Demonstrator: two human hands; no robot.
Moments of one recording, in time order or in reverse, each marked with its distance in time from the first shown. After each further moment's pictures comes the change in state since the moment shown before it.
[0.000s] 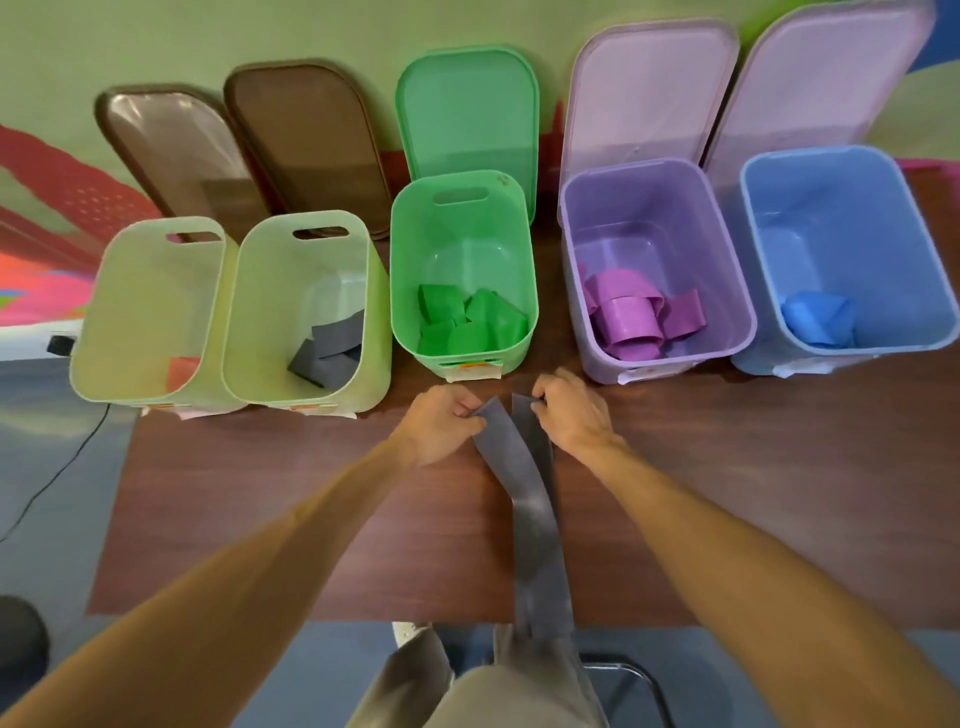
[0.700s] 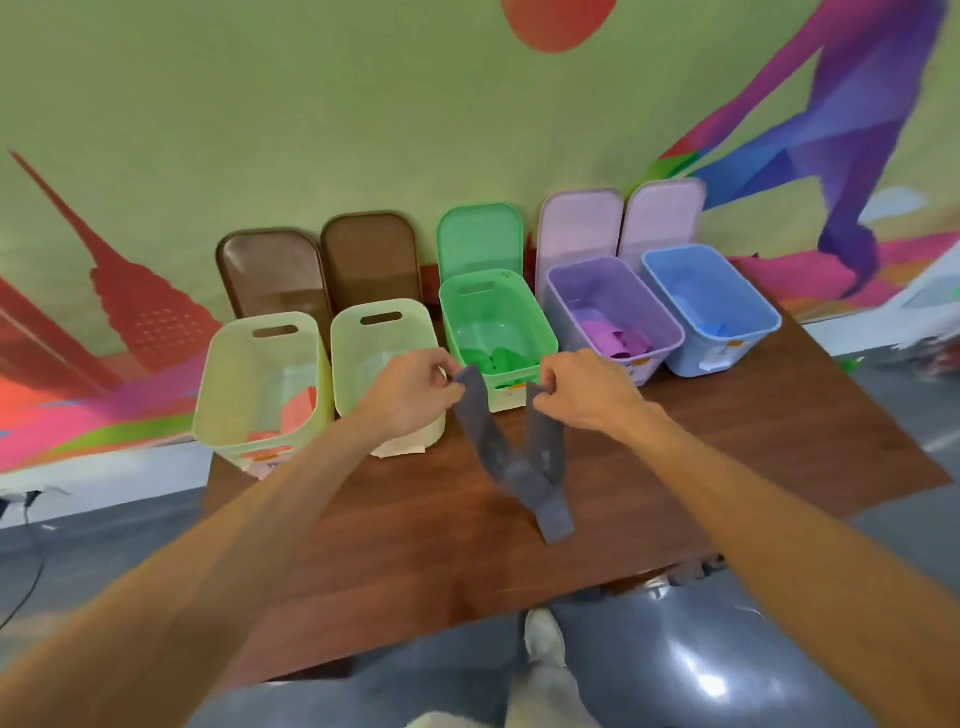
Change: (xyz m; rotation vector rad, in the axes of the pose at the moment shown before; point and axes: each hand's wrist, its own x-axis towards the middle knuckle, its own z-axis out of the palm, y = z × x) left_hand -0.144 -0.038 -0.155 0.084 0.181 0.494; right_hand -0.170 -0.178 -0.074 -0.233 0.321 -0.023
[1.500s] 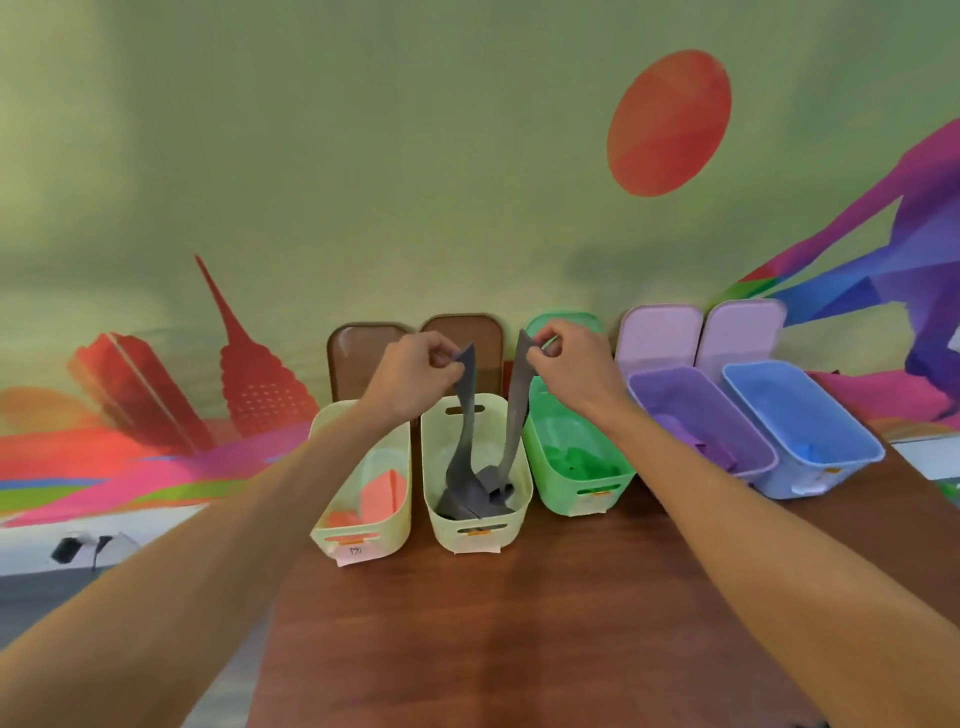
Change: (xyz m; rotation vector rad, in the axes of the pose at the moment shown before) left_hand 0.027 -0.028 -0.149 -0.049 0.378 0.034; right_hand 0.100 -0.133 -0.073 0.503 0.437 -0.038
